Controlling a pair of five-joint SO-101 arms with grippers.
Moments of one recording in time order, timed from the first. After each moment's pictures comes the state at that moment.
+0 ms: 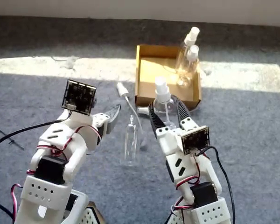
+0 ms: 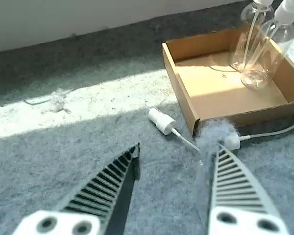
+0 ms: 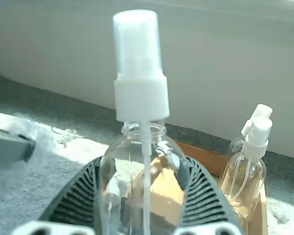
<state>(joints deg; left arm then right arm) 10.0 -68.8 57.0 50.8 2.9 -21.7 -96.7 87.3 16.2 7.4</state>
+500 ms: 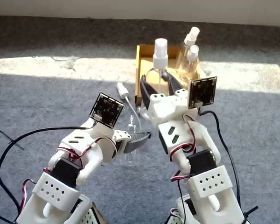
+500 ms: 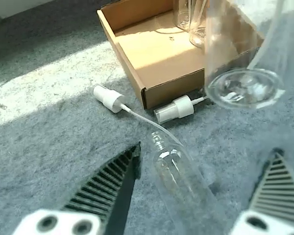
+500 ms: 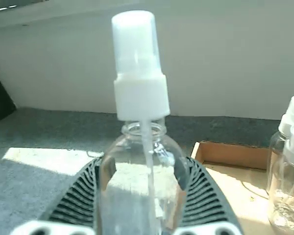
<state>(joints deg) 21.9 -68.8 65.6 46.8 2.9 -25.1 -60.5 58.8 16.0 -9.7</state>
